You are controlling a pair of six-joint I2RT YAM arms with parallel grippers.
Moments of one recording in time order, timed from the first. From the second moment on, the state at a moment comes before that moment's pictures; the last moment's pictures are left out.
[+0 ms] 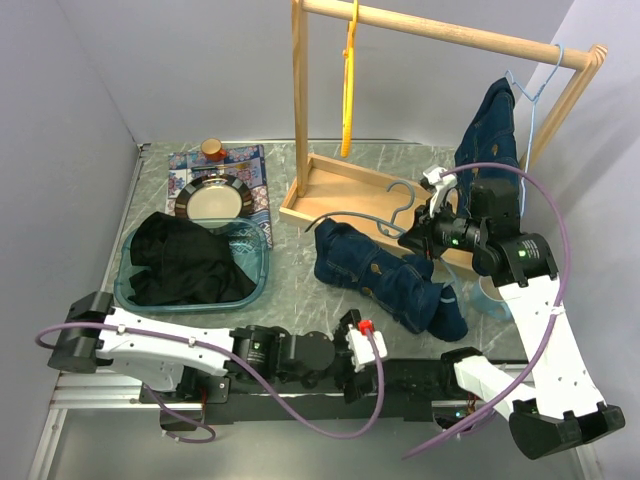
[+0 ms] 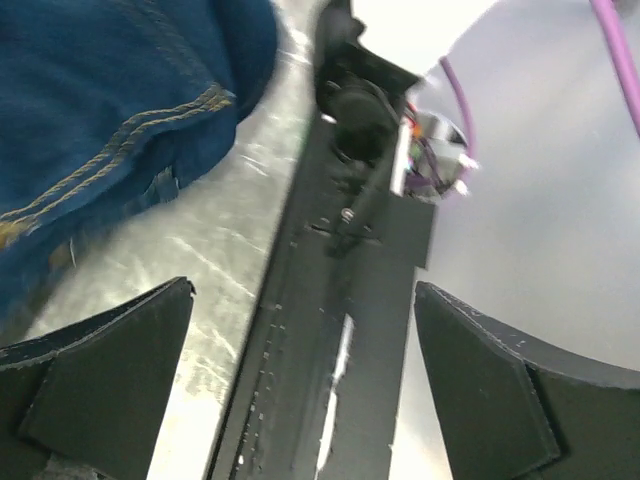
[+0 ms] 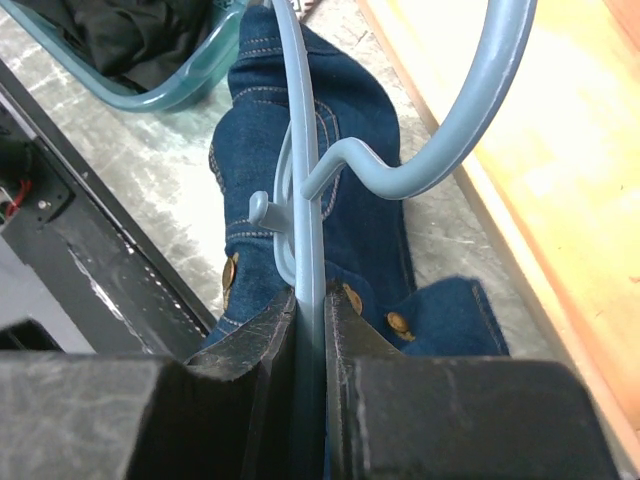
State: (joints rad) left arm -1.64 1.28 0.91 0.02 -0.25 -0.12; right arm 0.21 0.97 1.27 -0.93 -0.56 -0.15
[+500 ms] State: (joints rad) left arm -1.09 0.60 0.73 -0.04 -0.32 -0.24; right arm 0.21 0.94 1.34 -1.10 -0.71 -0.51
